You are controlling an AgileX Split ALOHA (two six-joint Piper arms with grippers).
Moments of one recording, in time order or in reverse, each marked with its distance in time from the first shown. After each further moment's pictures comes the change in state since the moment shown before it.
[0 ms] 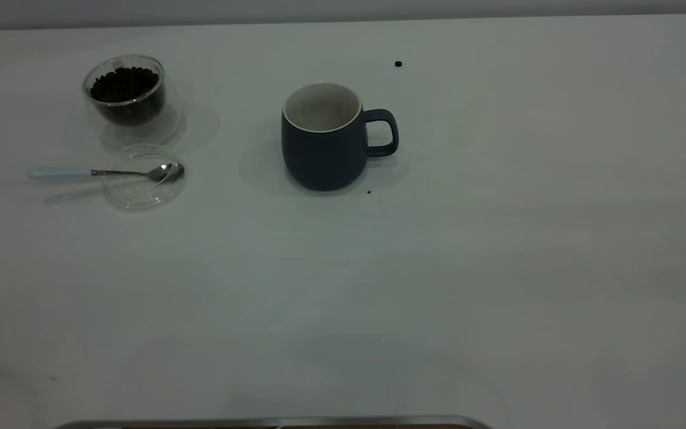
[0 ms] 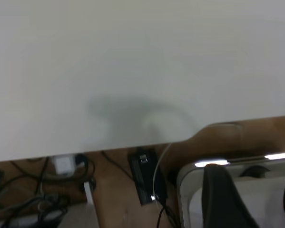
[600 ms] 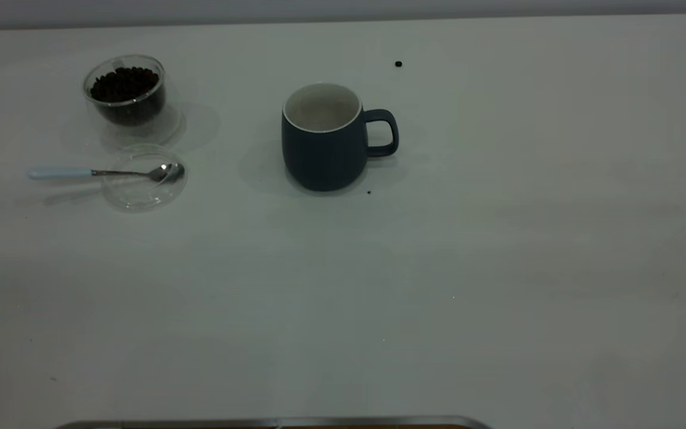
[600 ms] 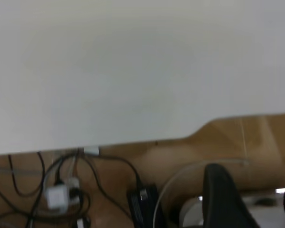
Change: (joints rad) left arm 0.000 -0.481 0.336 0.000 -0.033 -0.021; right arm 0.000 0.000 0.000 0.000 0.000 0.000
